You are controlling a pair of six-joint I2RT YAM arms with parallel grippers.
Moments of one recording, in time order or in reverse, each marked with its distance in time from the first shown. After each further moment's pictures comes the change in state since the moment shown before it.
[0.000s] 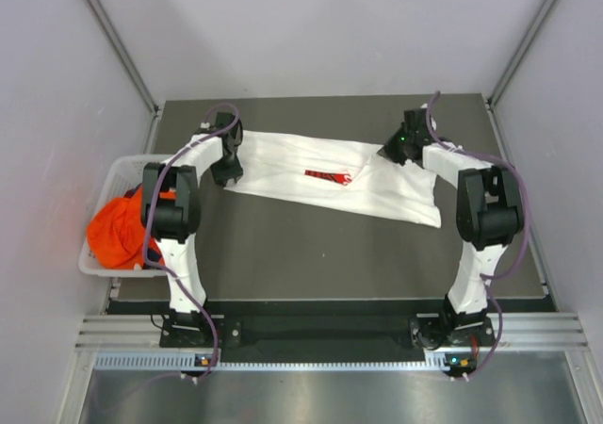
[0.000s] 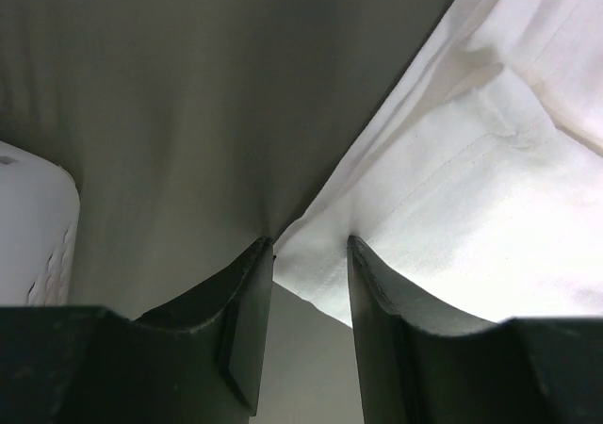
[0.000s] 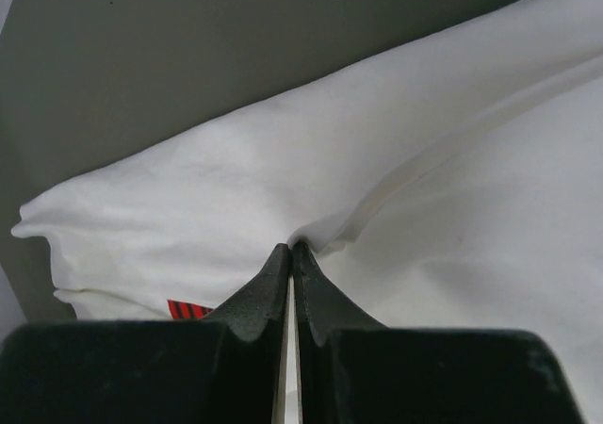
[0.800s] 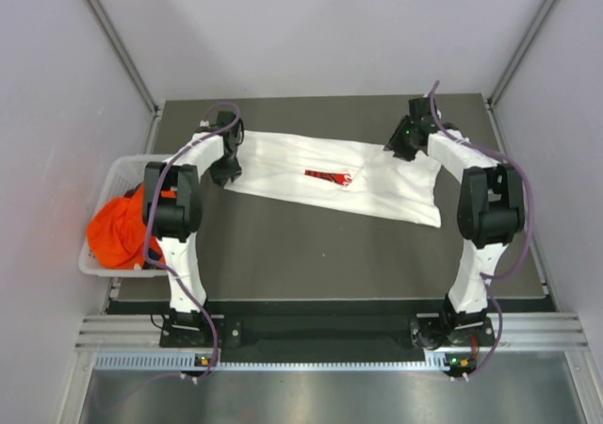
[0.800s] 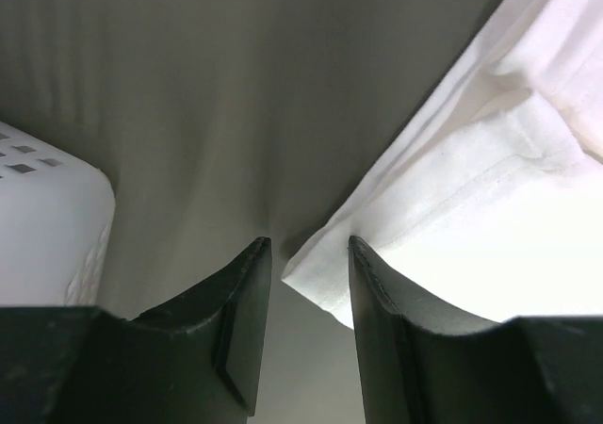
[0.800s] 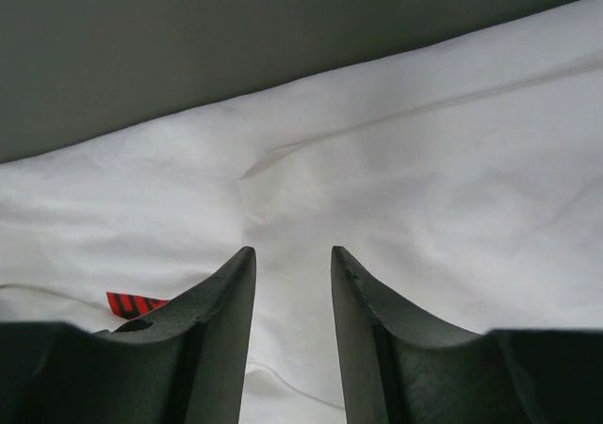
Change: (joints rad) left arm -0.006 0.016 0.028 -0.027 -0.082 0.002; right arm -0.024 0.019 0.127 -0.209 0.038 -0.171
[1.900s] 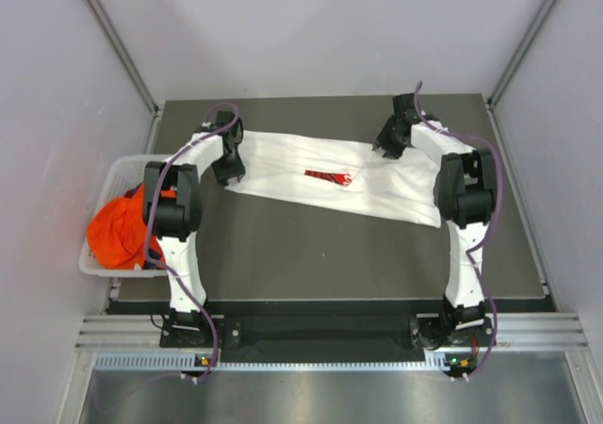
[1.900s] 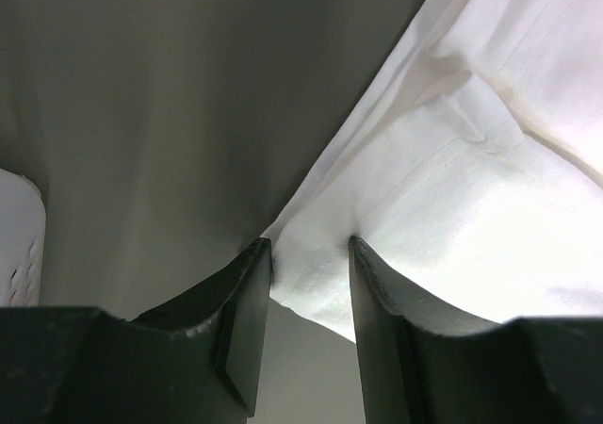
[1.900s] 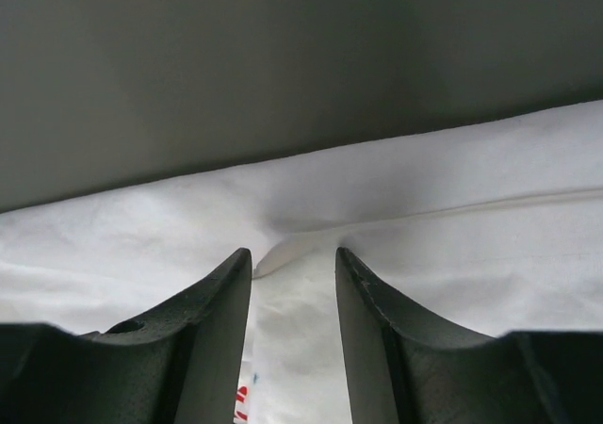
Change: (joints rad) left arm 0.008 0.009 0.005 0.016 0.126 -0.016; right arm 0.031 0.266 0.298 -0.137 0.010 0.035
